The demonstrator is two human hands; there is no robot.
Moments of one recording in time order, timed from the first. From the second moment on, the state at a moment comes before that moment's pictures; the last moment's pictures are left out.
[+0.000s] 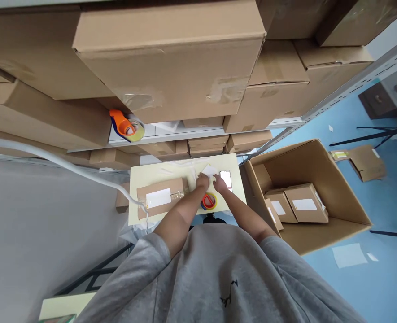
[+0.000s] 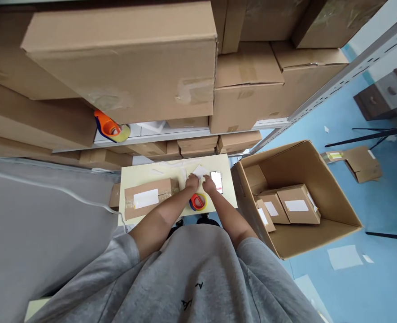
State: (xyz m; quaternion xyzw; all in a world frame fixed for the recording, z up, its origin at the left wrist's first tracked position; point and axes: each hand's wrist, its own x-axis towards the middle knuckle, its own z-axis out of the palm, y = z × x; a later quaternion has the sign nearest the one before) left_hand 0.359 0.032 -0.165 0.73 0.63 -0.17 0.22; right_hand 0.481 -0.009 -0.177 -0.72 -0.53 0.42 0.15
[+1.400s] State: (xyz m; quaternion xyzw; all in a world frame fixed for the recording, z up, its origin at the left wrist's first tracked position) left_hand 0.308 0.054 -0.051 0.76 0.59 0.03 0.28; right_hand 0.461 0.045 -0.118 -0.62 -0.43 0.53 0.39
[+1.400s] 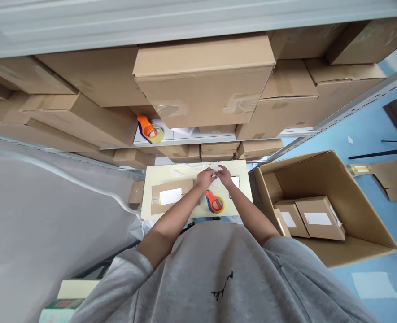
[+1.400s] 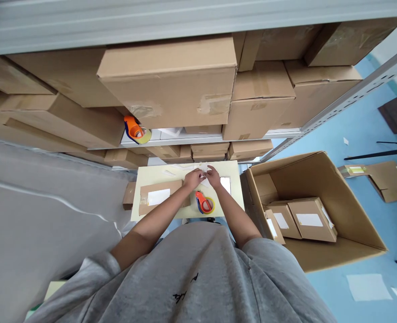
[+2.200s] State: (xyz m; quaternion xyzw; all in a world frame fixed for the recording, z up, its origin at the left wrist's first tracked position) left_hand 0.286 0.060 -0.038 0.81 0.48 0.08 0.31; right_hand 0.479 0.050 -0.090 -0.48 -0.49 0.62 0.37
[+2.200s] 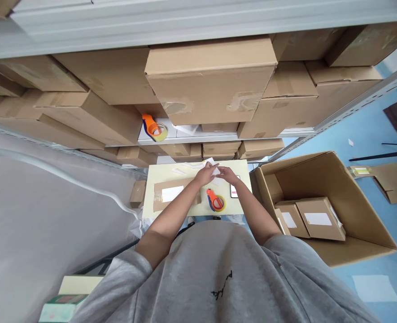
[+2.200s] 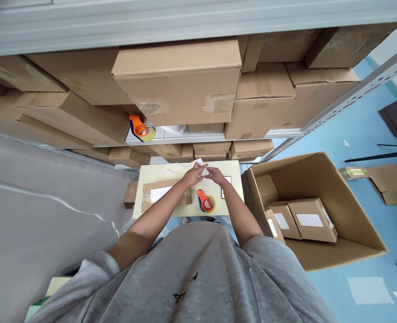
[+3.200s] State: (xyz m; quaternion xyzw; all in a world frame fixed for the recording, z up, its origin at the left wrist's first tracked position) left_hand 0.266 0.090 -0.021 0.83 0.43 0.07 0.36; right_hand 0.491 0.046 -0.076 -0.47 -0.51 0.65 0.32
